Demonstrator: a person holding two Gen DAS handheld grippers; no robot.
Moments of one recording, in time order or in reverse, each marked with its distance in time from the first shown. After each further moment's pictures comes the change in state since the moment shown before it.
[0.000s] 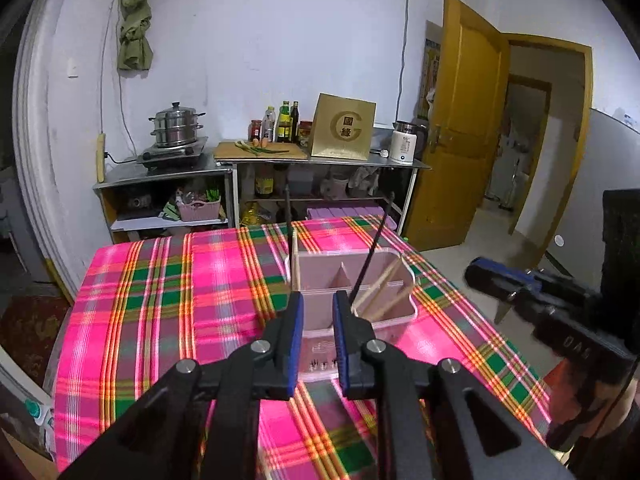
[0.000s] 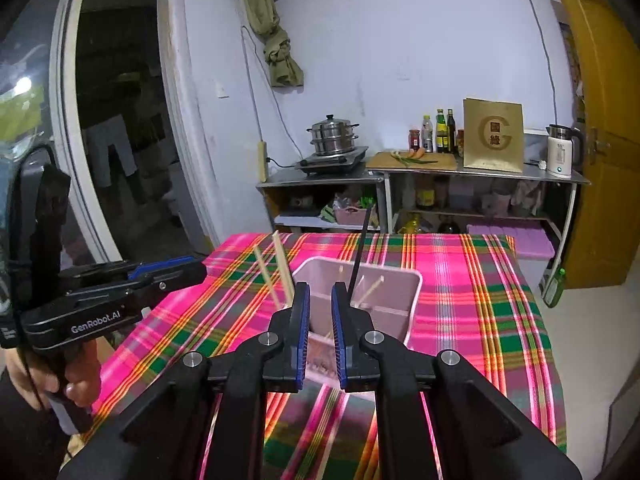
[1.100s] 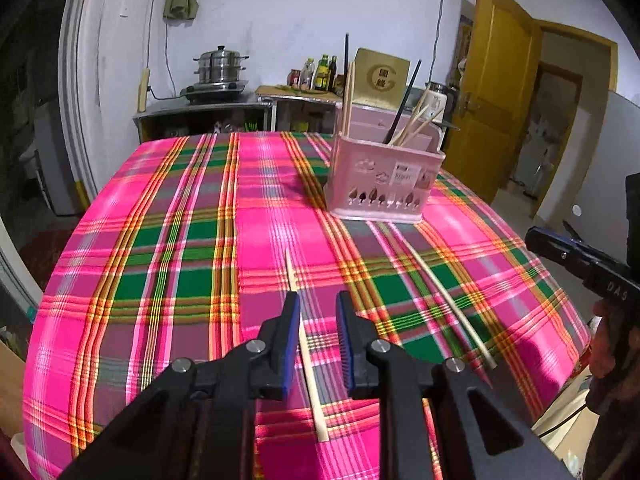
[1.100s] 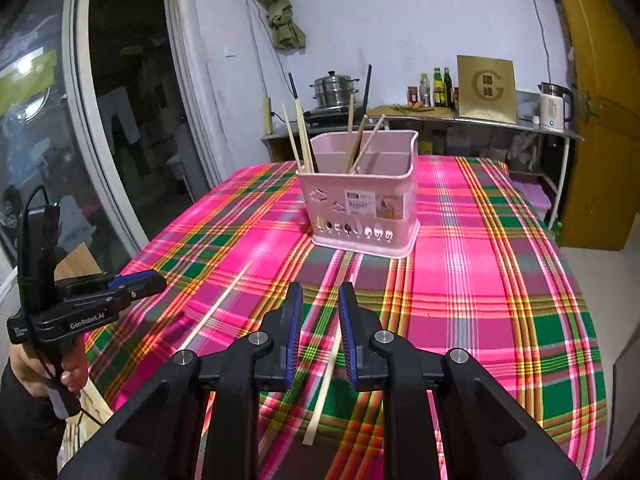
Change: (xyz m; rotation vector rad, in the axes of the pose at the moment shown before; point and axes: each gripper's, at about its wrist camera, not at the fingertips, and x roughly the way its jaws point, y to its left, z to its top) left arm -0.039 0.018 -0.168 -0.096 0.118 0.091; right arm -0.042 0.011 -0.130 0.006 0.121 0.000
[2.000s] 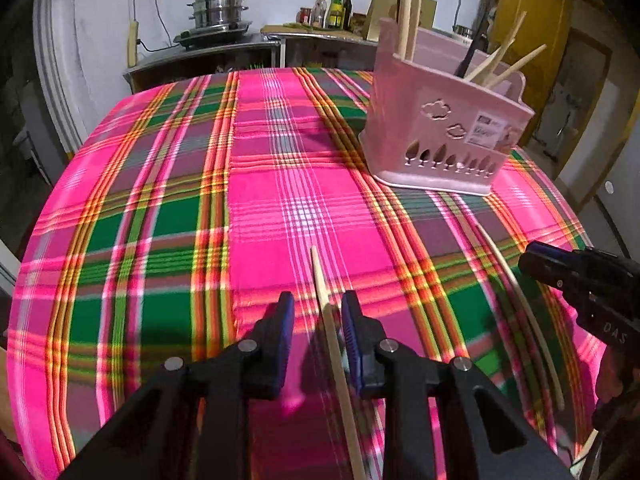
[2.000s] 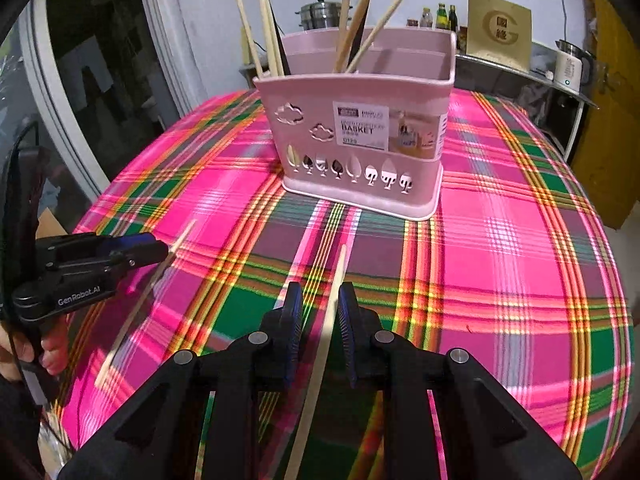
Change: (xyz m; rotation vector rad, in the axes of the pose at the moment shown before) left arm 0.113 0.020 0.028 0.010 0.230 0.052; right arm 0.115 -0.009 0.004 -0.009 0.262 -0.059
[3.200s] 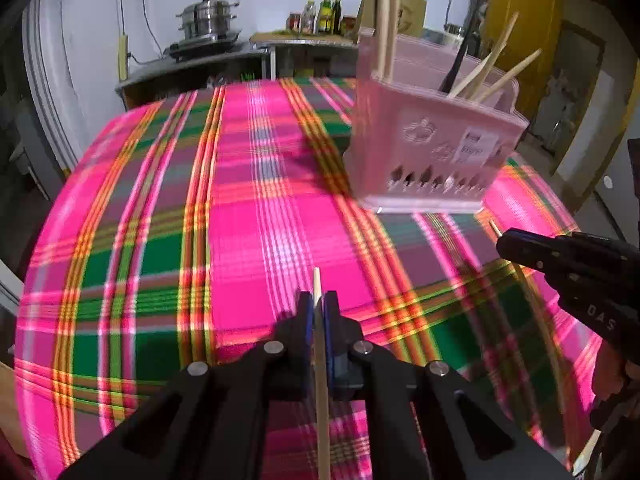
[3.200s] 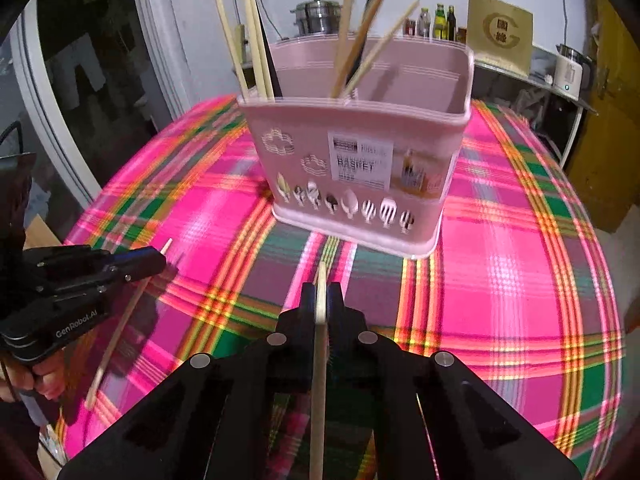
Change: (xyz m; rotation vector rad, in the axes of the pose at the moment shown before) left arm -0.011 -0.016 0.023 0.040 -0.028 -0.001; right arm 0.005 0.002 0.033 -0.004 -0.005 -0.028
